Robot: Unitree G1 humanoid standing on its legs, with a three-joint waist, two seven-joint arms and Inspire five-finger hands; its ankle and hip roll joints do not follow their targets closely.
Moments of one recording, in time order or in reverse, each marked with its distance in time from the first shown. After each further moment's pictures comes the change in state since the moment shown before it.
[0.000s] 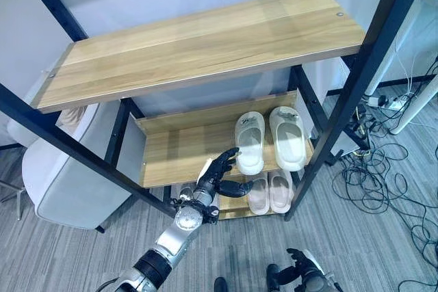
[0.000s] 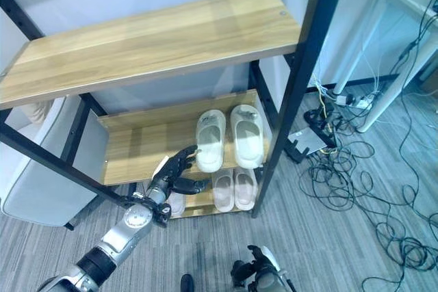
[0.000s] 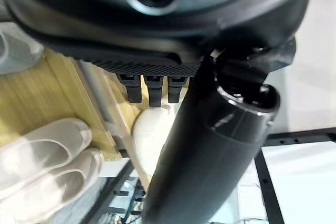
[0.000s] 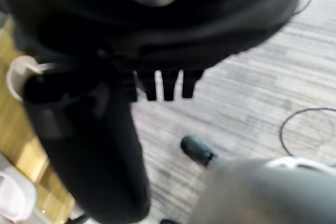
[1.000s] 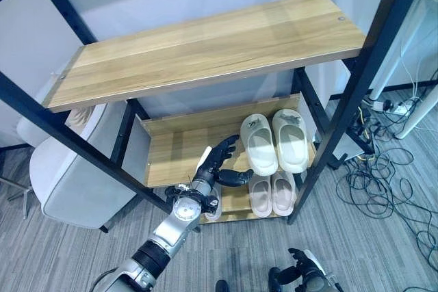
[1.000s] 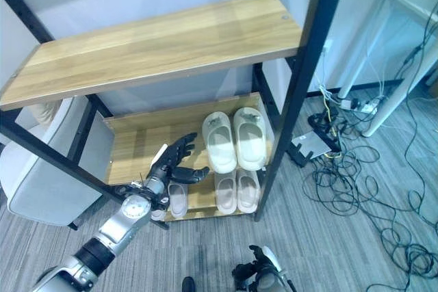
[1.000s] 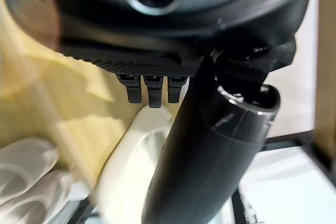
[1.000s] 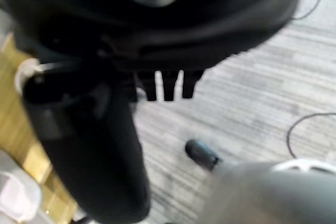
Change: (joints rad) left arm -0.027 0.071 0.053 -0.096 0.000 0.000 -0.003; right arm -0.004 -0.001 -0.001 0.003 0.000 0.005 -0.016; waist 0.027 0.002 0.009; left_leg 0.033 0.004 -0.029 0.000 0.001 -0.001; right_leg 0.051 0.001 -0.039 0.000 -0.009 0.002
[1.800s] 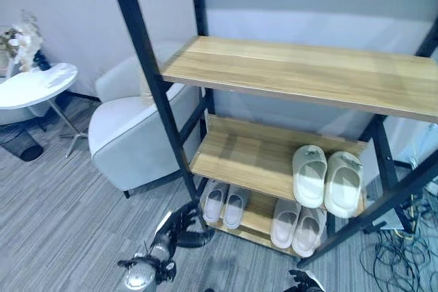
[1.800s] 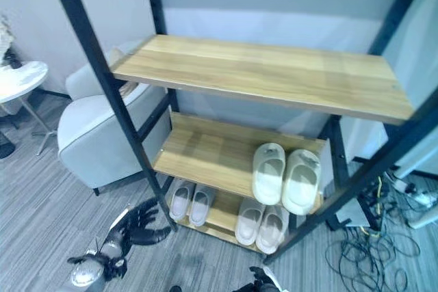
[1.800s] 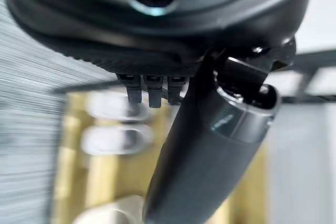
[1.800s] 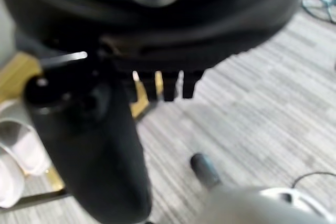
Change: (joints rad) left arm 0.581 0.122 0.169 0.025 -0.045 0.058 -0.211; right arm 0.103 0.012 -0.054 0.000 -0.001 0.007 0.045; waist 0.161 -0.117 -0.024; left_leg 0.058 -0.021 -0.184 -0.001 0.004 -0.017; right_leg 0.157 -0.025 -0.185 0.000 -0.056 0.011
